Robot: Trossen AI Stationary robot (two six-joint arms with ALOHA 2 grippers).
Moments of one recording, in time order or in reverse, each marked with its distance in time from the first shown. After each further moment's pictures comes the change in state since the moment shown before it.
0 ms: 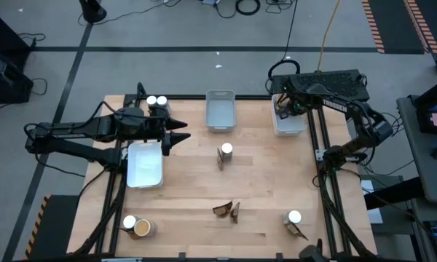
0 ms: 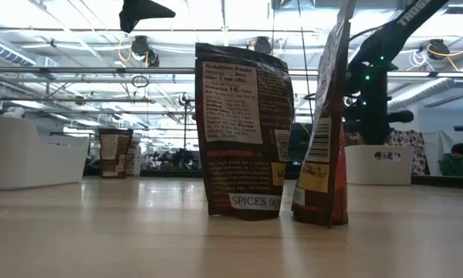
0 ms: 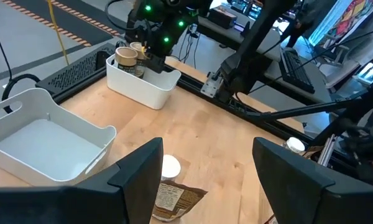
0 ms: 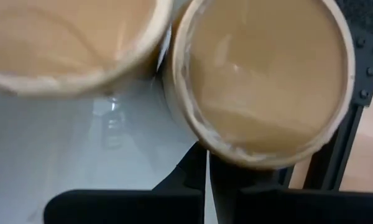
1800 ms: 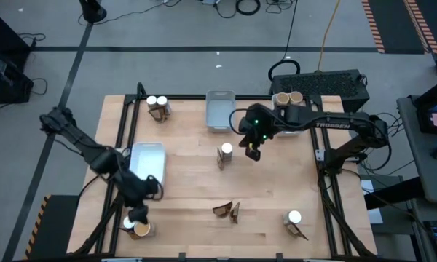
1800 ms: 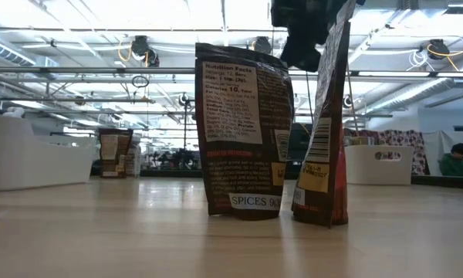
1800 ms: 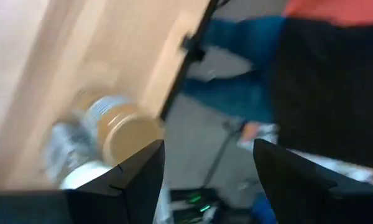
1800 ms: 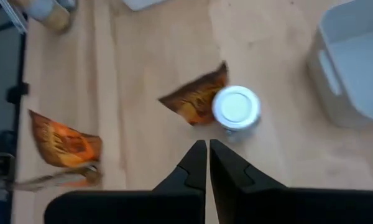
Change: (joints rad) left arm -0.717 0.173 0.055 -0.482 0.476 -0.887; right arm 0.790 0.001 0.371 0.079 -0.486 -0.138
